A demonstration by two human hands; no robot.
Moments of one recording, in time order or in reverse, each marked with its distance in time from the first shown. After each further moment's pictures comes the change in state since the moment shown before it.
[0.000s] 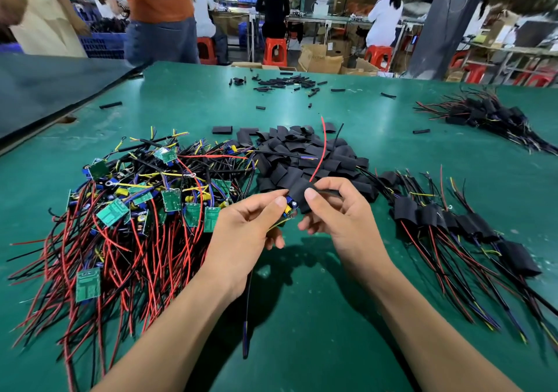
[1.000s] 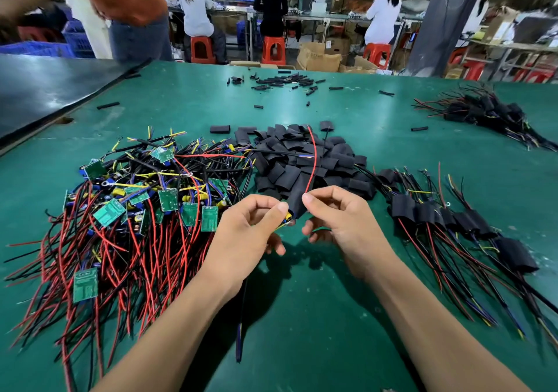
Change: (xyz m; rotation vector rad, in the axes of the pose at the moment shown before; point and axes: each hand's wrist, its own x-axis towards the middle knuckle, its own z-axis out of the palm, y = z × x) left_hand 0.000 -0.005 -0.001 0.193 -0.023 -0.006; right_hand -0.001 -0.007 -0.008 -0.027 0.005 0.193
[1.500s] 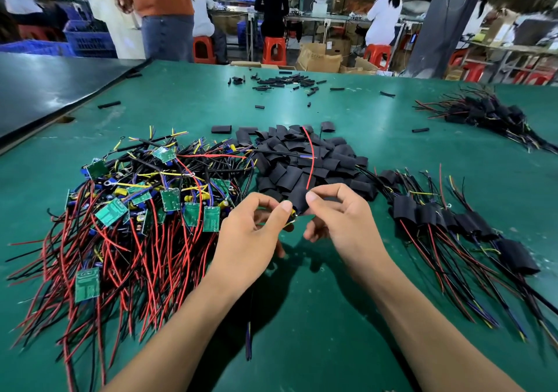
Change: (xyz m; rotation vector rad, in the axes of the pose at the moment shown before) left_hand -0.001 0.000 0.002 0.158 0.065 0.062; right_hand 0.003 0.006 0.006 -0.066 0.065 -0.100
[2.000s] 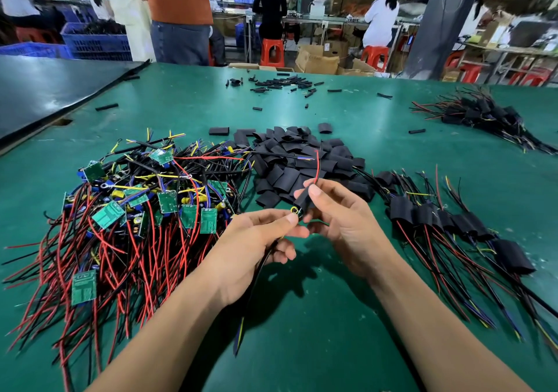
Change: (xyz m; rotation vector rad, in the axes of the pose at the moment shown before) left_hand -0.001 0.009 -0.003 -0.405 -0.297 -0.297; right_hand 0.003 -0.006 -0.010 0.298 -0.203 0.048
